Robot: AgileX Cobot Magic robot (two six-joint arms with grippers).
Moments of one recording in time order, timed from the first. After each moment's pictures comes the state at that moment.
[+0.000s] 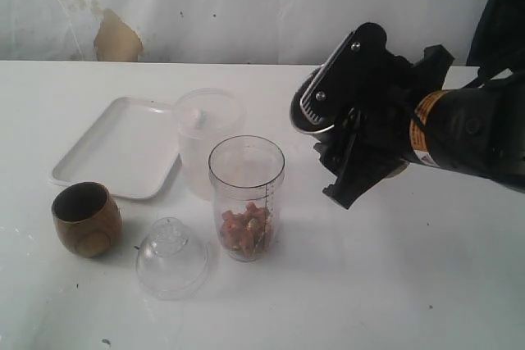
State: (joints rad) left arm -0.06 0.00 -0.01 0.13 0.18 -0.29; right arm 0.55 1.32 -0.81 -1.01 0.29 0.45
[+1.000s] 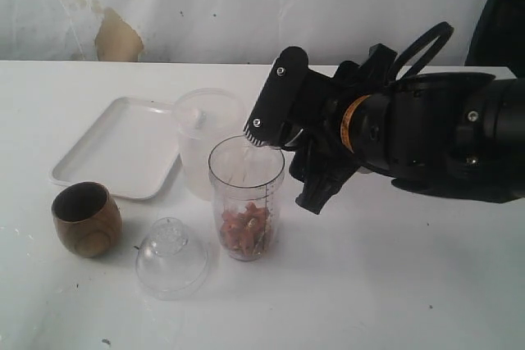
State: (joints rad) left arm -0.06 0.00 -0.01 0.13 0.19 -0.29; right arm 0.69 1.49 -0.93 -1.12 0.52 0.45
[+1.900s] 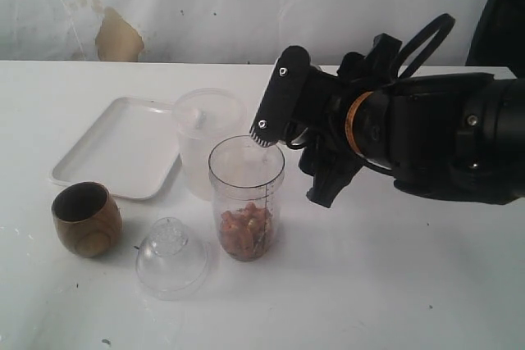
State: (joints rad) left arm -0.06 0.00 -0.01 0.13 0.19 -0.29; right arm 0.69 1.49 -0.93 -1.20 0.57 0.45
